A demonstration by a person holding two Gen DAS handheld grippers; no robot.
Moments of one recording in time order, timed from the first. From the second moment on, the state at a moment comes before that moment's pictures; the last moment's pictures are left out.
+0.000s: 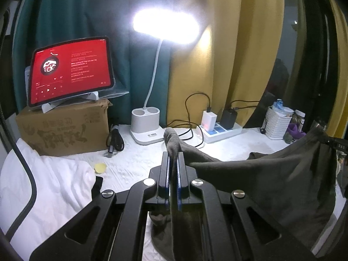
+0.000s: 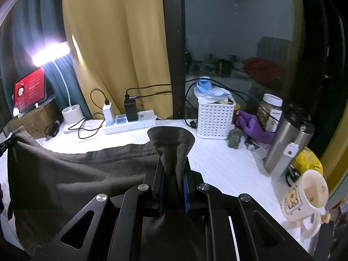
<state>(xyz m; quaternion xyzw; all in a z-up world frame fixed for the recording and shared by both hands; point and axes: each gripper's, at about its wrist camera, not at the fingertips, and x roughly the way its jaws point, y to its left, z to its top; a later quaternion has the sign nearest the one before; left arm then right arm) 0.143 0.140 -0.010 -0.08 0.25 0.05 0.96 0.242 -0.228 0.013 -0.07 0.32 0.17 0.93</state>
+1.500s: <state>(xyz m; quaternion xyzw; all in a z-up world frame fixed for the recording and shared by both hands) 0.211 0.180 -0.117 -0.06 0.42 0.14 0.90 0.368 -0.257 -0.069 -0.09 0.40 0.07 0.91</state>
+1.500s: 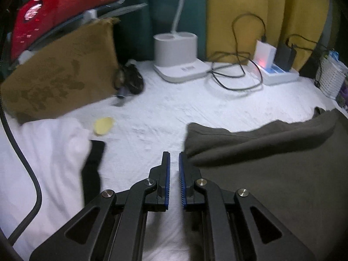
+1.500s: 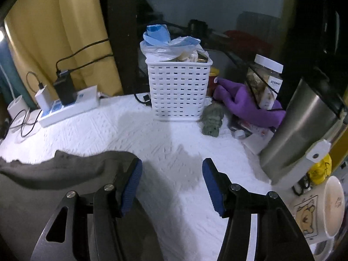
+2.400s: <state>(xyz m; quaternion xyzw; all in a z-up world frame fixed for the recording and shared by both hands) 0.191 0.173 -0.113 -0.07 0.44 0.11 0.89 0.369 -0.277 -0.090 -0.11 0.43 0.02 0.90</state>
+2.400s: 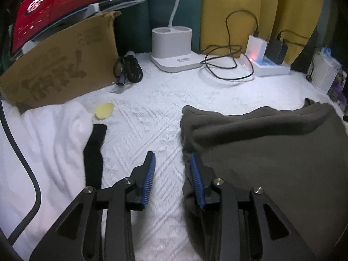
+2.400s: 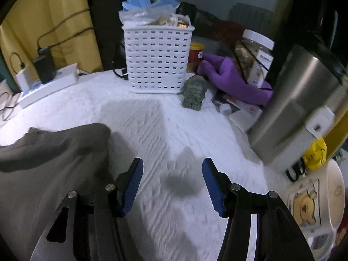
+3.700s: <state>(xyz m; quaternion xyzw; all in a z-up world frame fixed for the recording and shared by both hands) -0.007 0.073 -0.122 -0.09 0.43 -0.03 0.90 0.122 -0.352 -0.098 0.04 0.43 0.05 0.90</state>
